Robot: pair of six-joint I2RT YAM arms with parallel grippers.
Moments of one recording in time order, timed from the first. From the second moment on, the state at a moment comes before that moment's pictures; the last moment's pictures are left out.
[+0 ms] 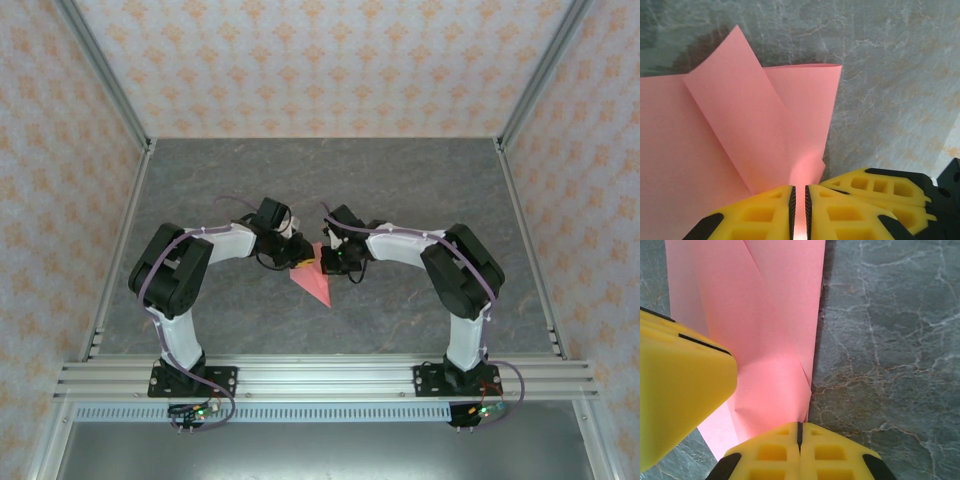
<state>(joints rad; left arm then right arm) -0.40 1.84 0.98 -0.21 0.58 -0.82 0.70 1.89 1.14 -0.43 -0.30 0.54</state>
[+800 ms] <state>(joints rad) -0.40 1.86 0.95 -0.19 0.55 -0.79 0.71 1.88 1.16 -0.47 -0.28 0.53</state>
